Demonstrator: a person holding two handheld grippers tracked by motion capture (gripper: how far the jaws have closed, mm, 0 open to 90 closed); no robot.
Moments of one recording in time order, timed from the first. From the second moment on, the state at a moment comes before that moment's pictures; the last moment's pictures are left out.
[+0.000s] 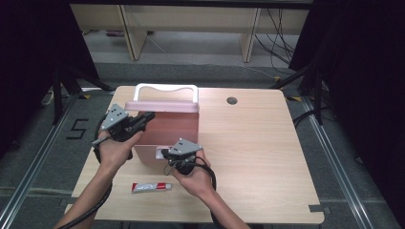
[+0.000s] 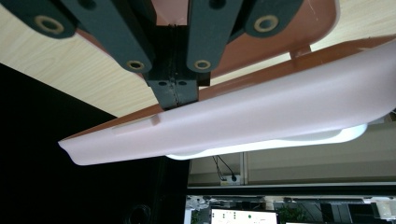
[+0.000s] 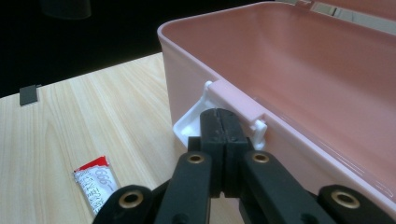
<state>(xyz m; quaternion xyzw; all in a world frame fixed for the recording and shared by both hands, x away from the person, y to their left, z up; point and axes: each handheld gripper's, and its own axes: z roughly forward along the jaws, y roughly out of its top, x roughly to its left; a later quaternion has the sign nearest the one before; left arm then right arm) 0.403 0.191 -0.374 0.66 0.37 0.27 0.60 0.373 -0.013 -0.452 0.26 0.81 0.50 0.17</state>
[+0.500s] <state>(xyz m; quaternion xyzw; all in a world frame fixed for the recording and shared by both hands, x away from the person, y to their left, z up) 0.413 0.196 -0.367 0.65 0.38 0.28 0.60 0.373 -0.012 -0.453 0.26 0.80 0.51 0.17</state>
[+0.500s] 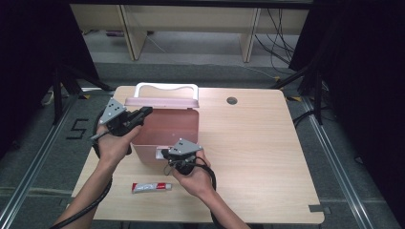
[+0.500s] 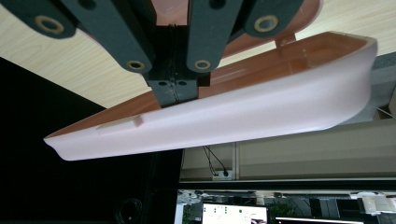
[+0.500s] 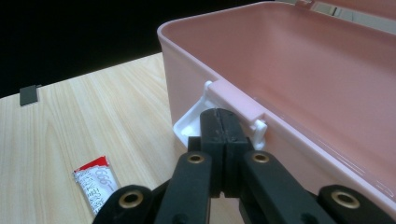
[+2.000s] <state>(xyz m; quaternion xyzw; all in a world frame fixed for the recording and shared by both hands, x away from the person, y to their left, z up) 0.446 0.195 -0.353 0.61 0.40 0.33 0.59 0.373 -0.014 -0.451 0.26 0.81 0.50 0.17</state>
